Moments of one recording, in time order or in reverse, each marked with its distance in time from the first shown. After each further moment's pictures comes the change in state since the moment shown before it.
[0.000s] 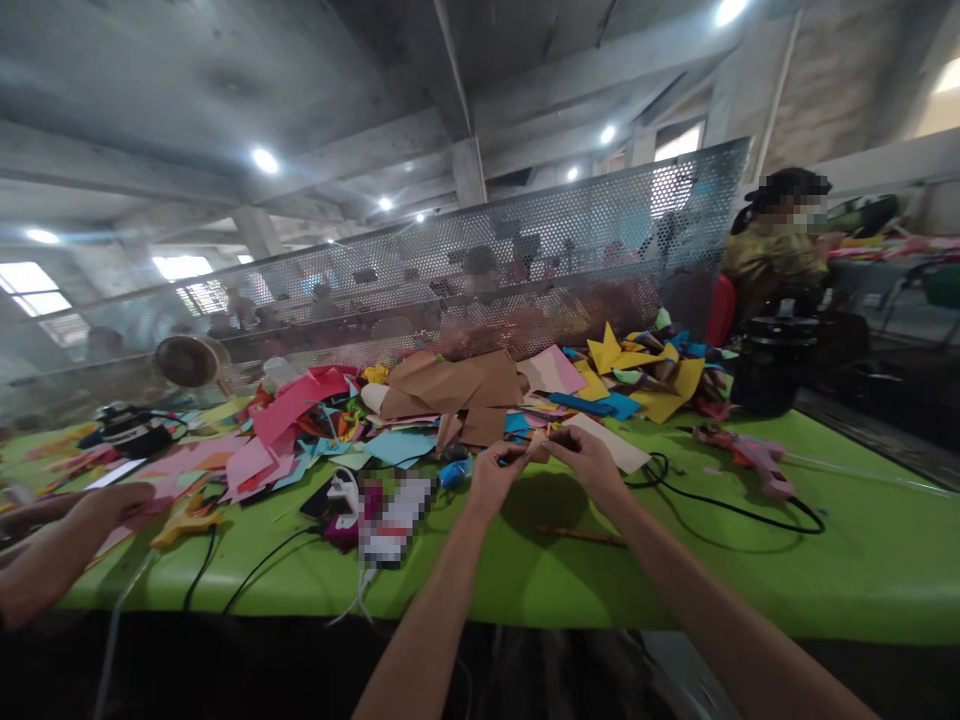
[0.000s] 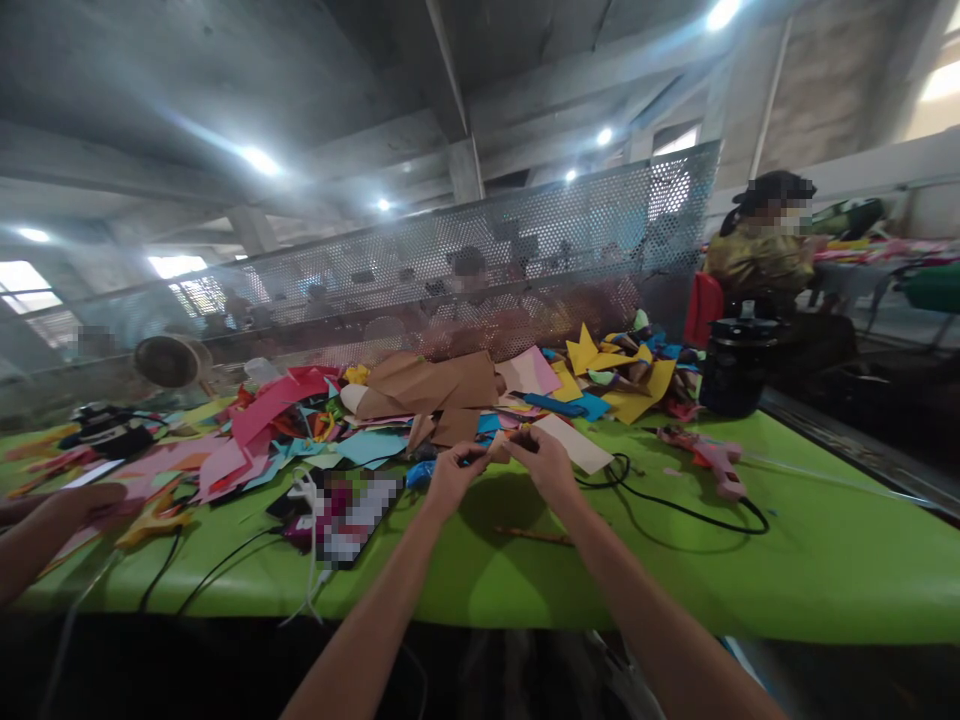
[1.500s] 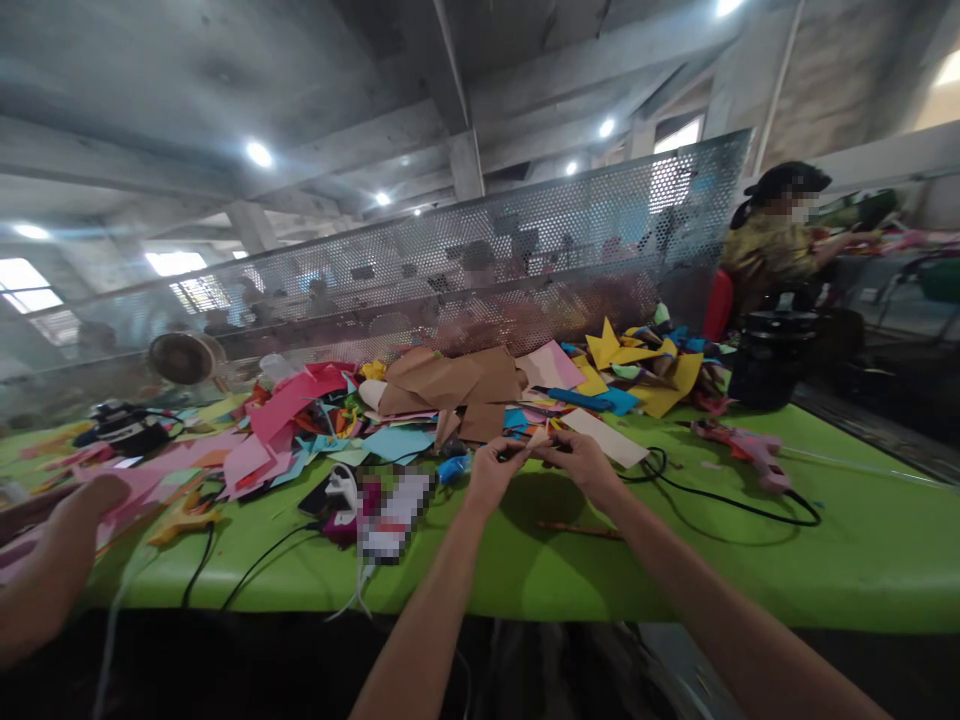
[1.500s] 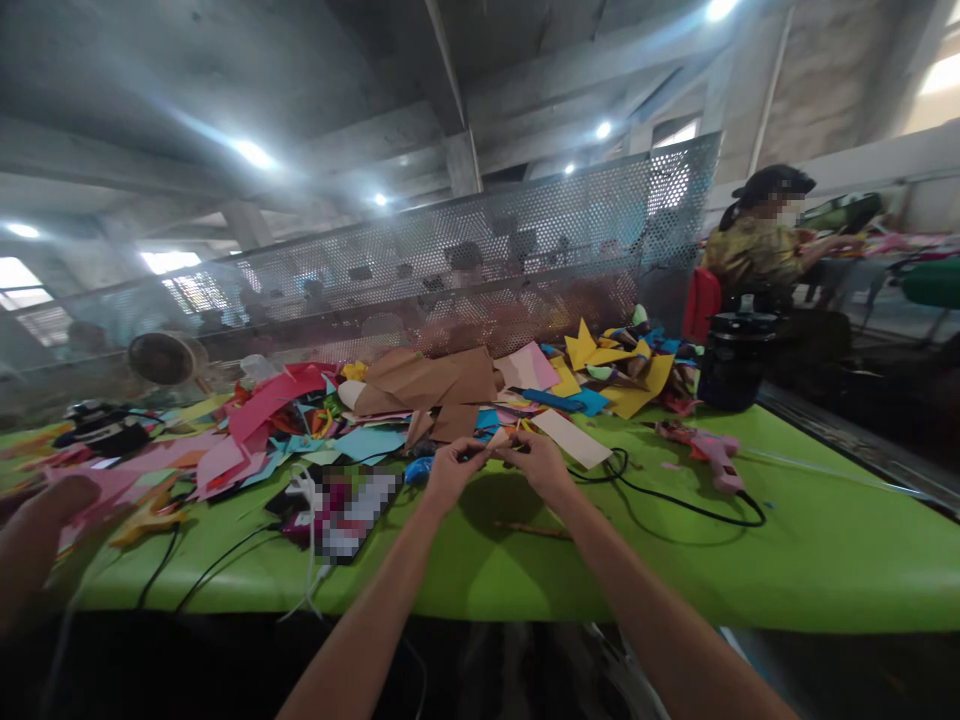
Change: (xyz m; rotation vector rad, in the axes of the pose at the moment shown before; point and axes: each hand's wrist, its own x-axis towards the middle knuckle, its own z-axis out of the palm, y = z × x) left_hand 0.001 -0.002 0.002 -0.078 -0.014 -0.078; right_hand 0.000 0.014 0.003 -0.006 -0.182 0.001
